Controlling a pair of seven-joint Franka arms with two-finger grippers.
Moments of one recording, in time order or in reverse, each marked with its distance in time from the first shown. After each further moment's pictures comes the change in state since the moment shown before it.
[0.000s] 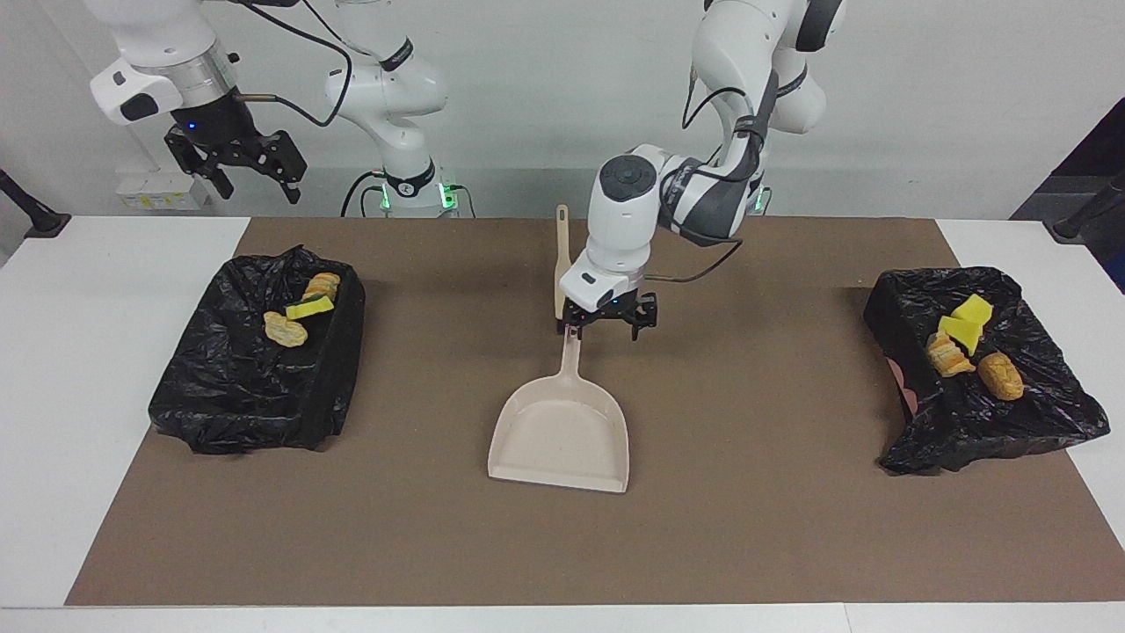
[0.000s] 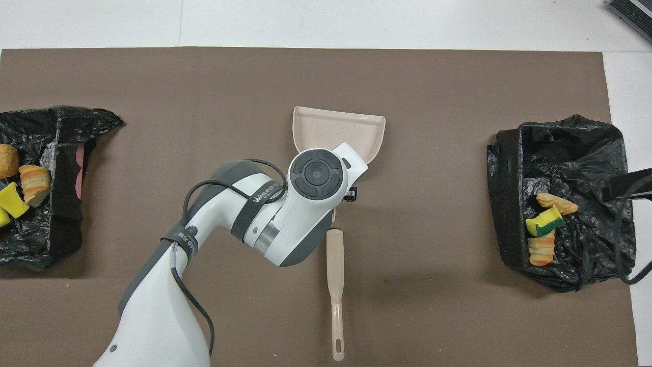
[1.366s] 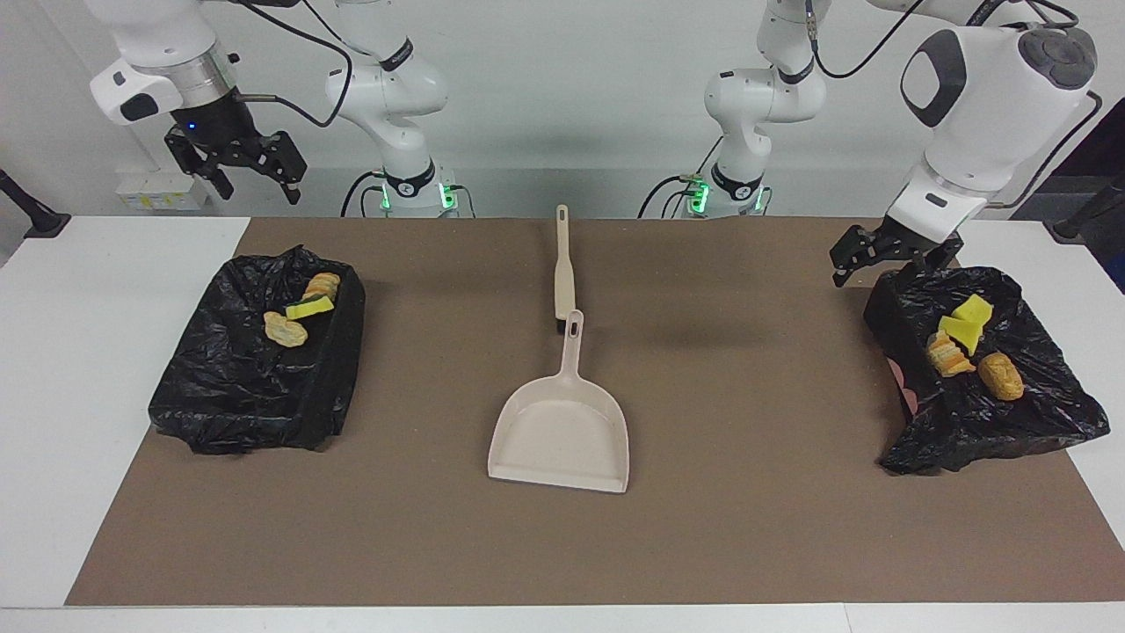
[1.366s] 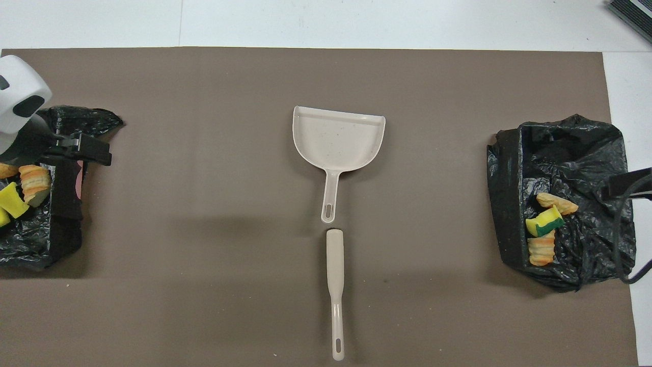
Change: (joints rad) left arm 0.530 -0.284 0.024 0.036 -0.050 -0.355 0.593; right arm 0.000 0.000 0.000 -0.002 0.000 0.004 0.000
